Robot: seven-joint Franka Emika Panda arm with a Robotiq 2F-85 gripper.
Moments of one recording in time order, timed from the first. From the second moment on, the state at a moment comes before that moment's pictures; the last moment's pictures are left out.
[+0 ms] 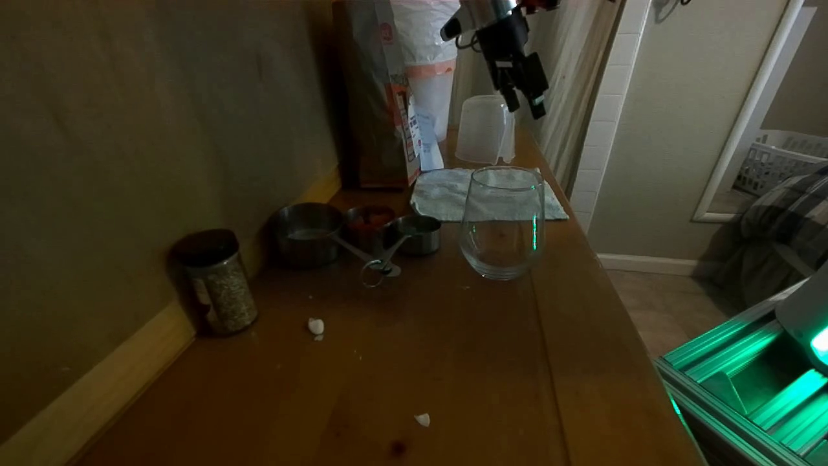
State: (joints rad) arm 0.17 0.11 0.18 -2.18 -0.45 1.97 -0.74
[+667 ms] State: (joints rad) arm 0.16 0.14 0.17 -2.20 -0.46 2.09 -0.79
